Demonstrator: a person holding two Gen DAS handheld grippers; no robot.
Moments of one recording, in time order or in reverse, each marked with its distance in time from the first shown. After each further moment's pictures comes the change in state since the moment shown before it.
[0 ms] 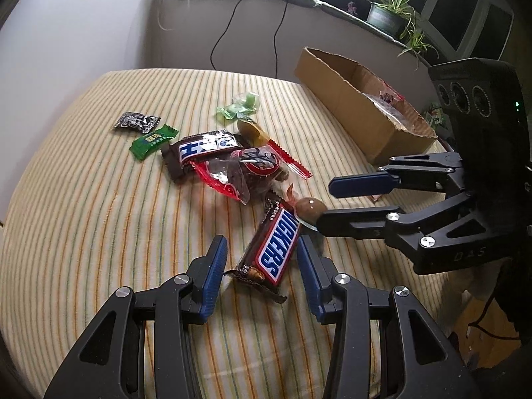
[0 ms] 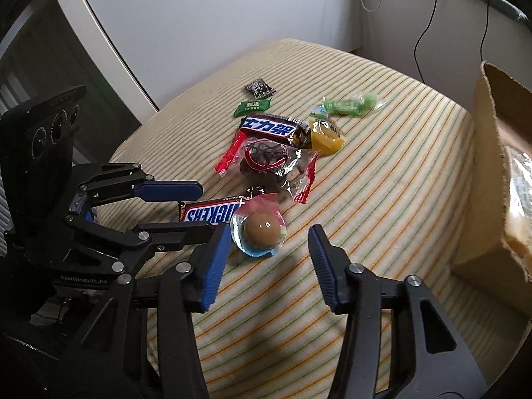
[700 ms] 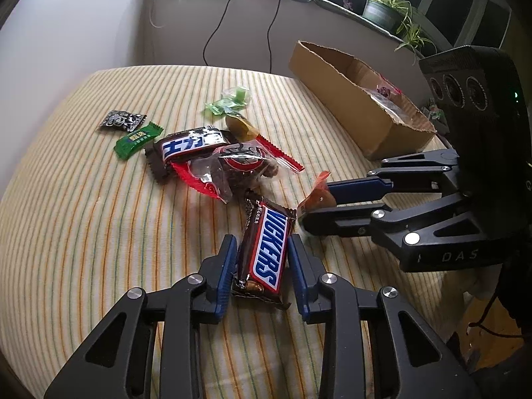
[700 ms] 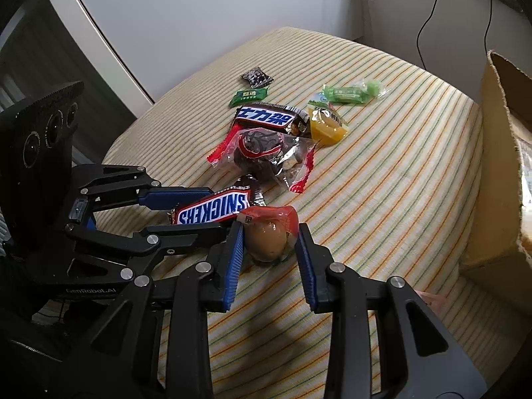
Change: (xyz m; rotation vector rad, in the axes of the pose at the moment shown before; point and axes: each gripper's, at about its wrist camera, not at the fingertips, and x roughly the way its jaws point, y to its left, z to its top) left arm 0.009 -0.008 0.000 0.011 0.011 -0.012; right arm 0.014 0.001 0.002 0.009 0.029 -0.004
